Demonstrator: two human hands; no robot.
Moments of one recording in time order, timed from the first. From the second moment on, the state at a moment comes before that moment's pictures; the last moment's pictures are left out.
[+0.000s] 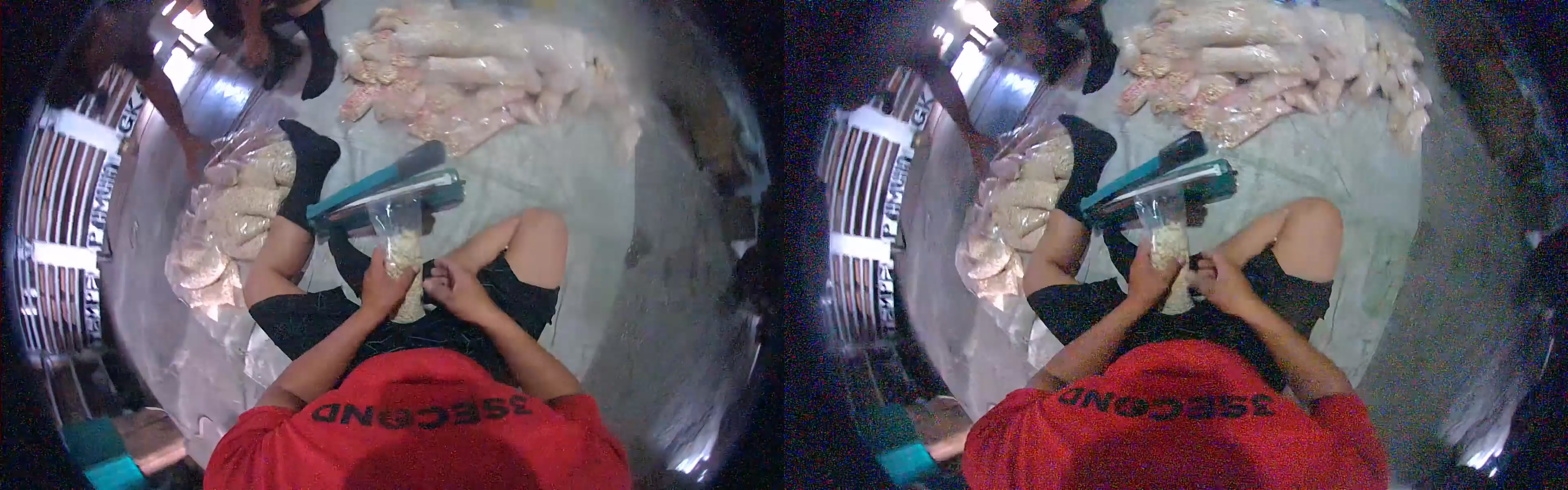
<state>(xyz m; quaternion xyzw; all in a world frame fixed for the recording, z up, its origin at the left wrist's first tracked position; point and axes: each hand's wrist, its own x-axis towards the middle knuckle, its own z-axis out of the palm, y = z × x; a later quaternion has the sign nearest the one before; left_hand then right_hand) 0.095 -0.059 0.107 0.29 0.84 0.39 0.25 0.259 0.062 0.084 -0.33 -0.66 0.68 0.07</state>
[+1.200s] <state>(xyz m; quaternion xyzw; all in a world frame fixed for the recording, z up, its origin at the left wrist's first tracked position) -0.084 -0.153 0.210 0.07 0.83 0.54 0.12 0.251 0.039 0.156 -0.21 -0.65 0.72 -0.14</state>
